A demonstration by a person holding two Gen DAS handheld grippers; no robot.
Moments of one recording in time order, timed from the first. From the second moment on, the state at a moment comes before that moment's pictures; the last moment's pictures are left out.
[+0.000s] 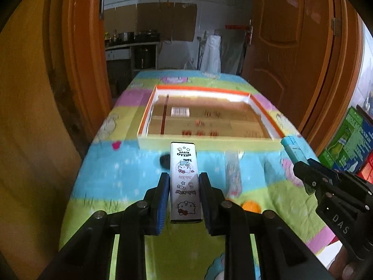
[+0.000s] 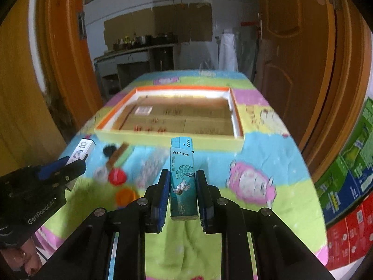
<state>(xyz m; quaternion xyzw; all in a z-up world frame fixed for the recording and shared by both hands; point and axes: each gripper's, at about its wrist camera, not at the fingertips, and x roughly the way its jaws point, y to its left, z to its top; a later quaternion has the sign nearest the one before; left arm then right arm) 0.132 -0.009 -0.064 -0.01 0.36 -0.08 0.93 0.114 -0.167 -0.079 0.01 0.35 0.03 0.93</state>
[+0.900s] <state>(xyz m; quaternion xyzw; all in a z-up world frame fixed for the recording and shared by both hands) 0.321 -0.044 -0.019 -0.02 0.38 -0.09 0.92 0.308 -0.204 -0.039 0.05 0.38 0.07 0.92</state>
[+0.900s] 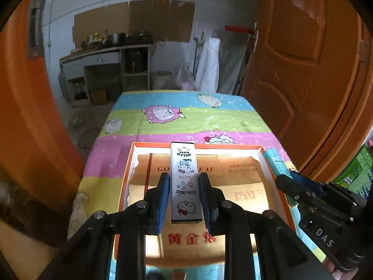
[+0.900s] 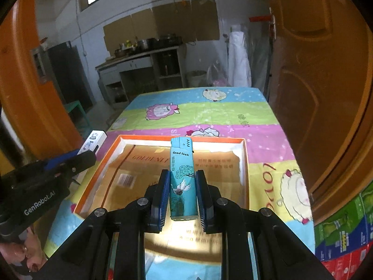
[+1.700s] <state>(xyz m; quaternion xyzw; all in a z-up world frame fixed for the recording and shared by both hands) 0.418 -0.049 -0.102 -0.01 0.47 -0.06 0.88 0.420 -0.196 -0.118 0.04 0.46 0.05 0.88</state>
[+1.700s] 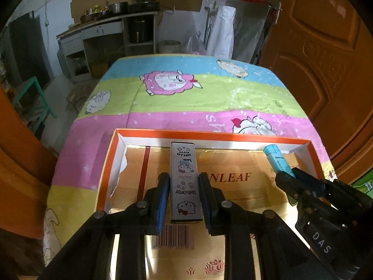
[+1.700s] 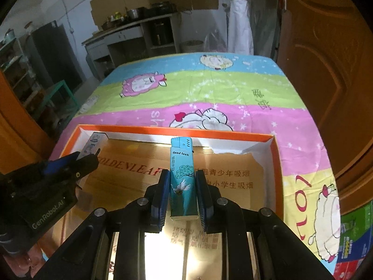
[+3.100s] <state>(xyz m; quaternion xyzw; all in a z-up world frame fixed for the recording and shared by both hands) 0.324 -0.026 -0.026 -0.06 0.39 -0.10 0.91 0.348 -0.185 -0.069 0.02 0.43 0.05 0.90</state>
